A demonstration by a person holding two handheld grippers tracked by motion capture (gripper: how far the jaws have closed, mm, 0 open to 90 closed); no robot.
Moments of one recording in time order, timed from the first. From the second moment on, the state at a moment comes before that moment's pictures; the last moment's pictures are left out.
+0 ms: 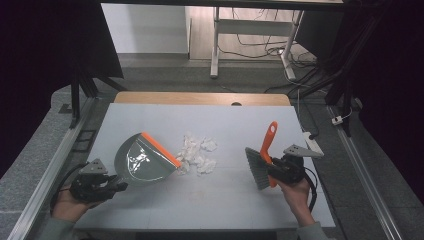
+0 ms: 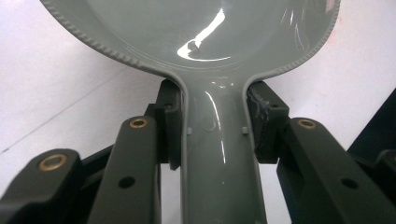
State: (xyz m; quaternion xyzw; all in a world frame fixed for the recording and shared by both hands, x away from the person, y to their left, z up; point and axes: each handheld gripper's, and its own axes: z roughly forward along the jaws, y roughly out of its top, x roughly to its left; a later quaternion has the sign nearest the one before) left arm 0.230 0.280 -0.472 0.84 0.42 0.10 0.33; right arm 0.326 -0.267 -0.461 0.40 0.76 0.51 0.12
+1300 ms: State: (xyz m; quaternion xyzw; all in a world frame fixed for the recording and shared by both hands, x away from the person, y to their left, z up) left arm 0.231 0.265 -0.503 0.88 0.37 0.04 0.30; right arm 0.358 -0.206 -0.455 0.36 0.77 0.51 0.11
